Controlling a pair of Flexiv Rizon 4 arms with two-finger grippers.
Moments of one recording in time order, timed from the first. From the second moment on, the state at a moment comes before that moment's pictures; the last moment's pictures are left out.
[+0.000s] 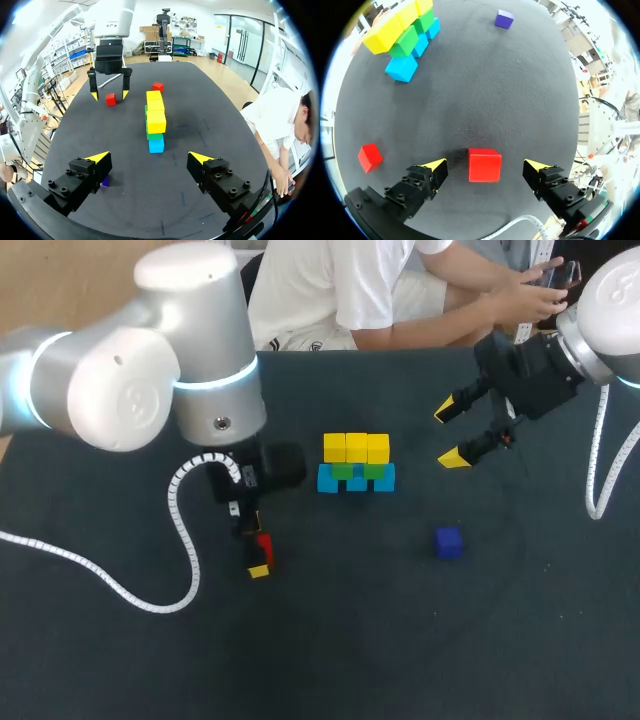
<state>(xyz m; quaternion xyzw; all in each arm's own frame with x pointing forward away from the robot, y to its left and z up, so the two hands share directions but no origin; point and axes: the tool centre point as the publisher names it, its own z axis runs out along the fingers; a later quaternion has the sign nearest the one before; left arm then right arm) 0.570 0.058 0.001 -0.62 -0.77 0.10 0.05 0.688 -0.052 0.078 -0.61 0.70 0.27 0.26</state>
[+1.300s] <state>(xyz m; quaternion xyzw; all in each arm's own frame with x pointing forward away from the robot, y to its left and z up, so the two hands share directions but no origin) 0.568 0.072 0.006 -0.60 -0.79 0.12 -0.02 0.688 -0.052 0.078 -0.61 0.70 0.27 0.26</state>
